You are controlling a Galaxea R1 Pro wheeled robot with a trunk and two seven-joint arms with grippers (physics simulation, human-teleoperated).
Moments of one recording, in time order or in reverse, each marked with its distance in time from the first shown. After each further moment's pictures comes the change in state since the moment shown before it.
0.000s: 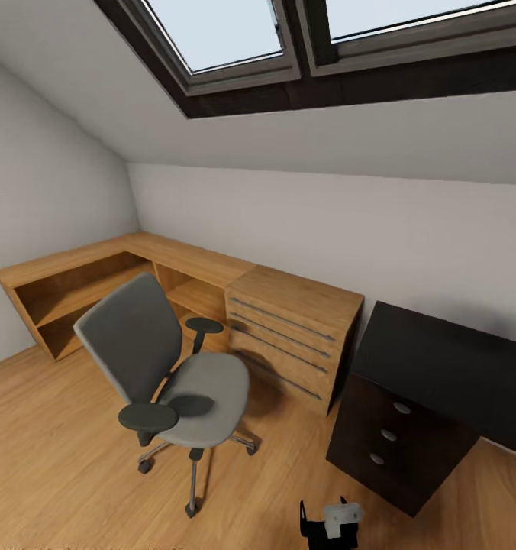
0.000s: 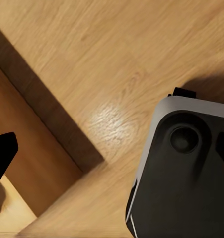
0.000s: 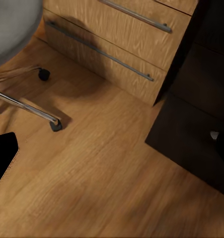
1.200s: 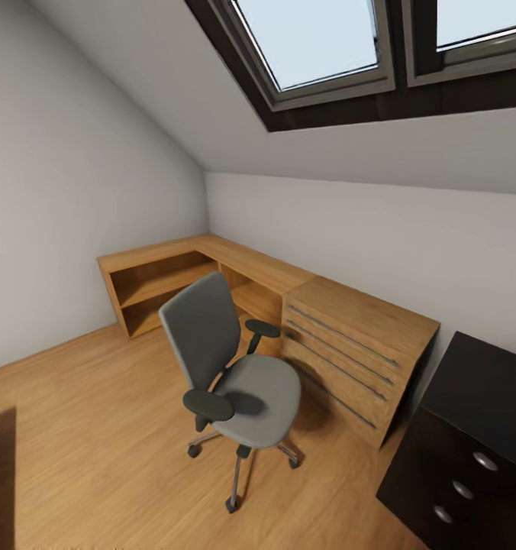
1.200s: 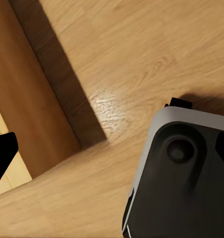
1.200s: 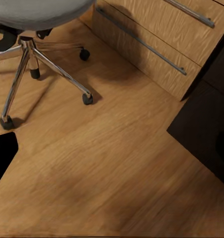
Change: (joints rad) left arm 0.000 0.000 0.000 0.000 0.000 0.000 0.000; right arm 0.316 -0.096 0.002 0.047 0.009 -0.324 0.002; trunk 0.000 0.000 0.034
